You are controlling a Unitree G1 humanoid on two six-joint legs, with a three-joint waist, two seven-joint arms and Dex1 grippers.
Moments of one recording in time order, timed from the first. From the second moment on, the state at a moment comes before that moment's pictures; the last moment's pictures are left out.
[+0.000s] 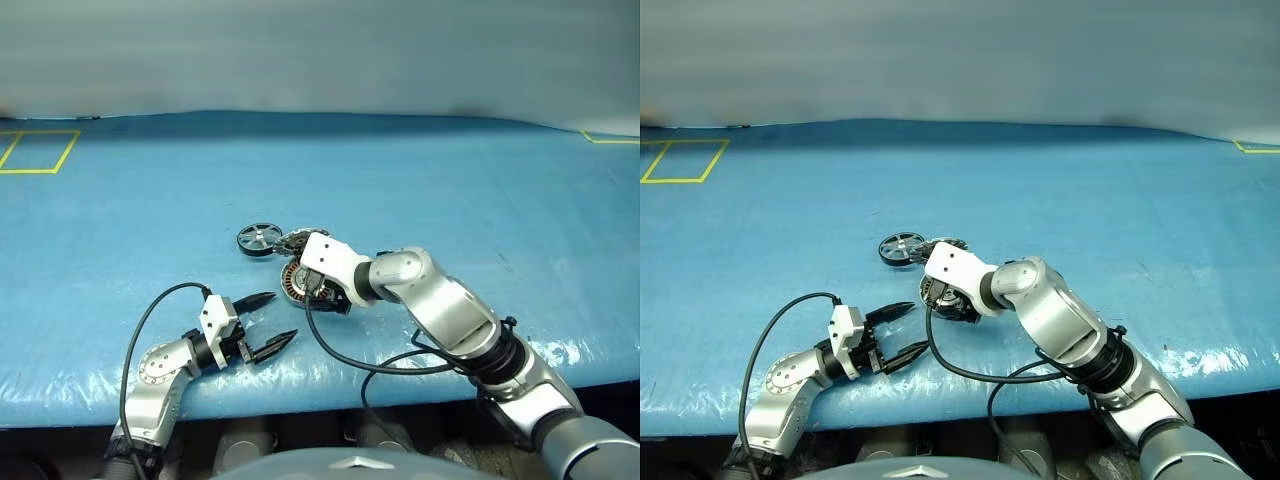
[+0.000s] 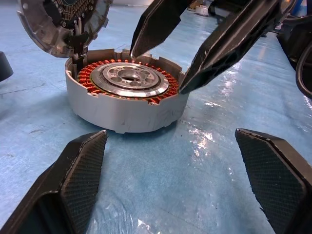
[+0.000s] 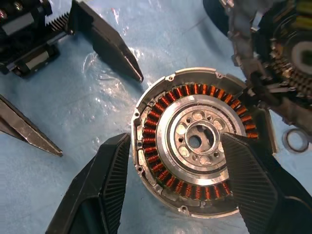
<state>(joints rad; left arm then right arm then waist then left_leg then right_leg) 0.11 0.36 -0.09 0.10 -0.33 -0.16 -1.02 -0.56 -0.40 0.51 -0.53 0.04 1.25 0.79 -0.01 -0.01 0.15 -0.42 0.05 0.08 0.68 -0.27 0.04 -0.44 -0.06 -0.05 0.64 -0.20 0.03</state>
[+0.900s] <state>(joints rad) 0.11 0.38 -0.11 0.07 -0.31 -0.13 -0.99 -0.28 -0.09 0.11 -0.09 0.05 0.69 0.25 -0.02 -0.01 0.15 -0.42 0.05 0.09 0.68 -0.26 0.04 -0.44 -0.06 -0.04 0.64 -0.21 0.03</state>
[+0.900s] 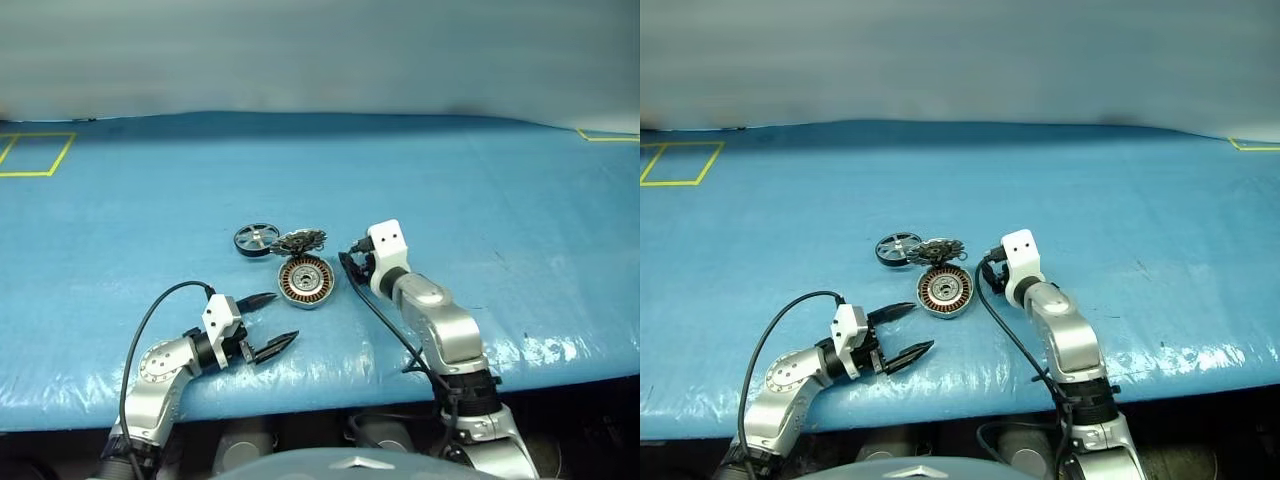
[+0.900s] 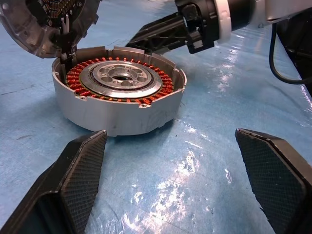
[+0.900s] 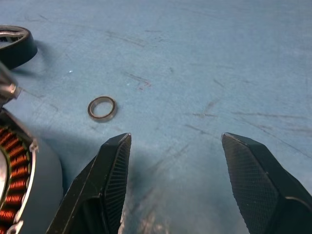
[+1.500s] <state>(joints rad) 0.17 0.40 -0.15 -0.13 -0.30 0.04 -0.87 -0.38 -0.05 0.18 0.17 0.01 0.49 0.28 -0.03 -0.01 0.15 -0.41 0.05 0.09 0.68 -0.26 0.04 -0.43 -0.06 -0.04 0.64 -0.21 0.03</state>
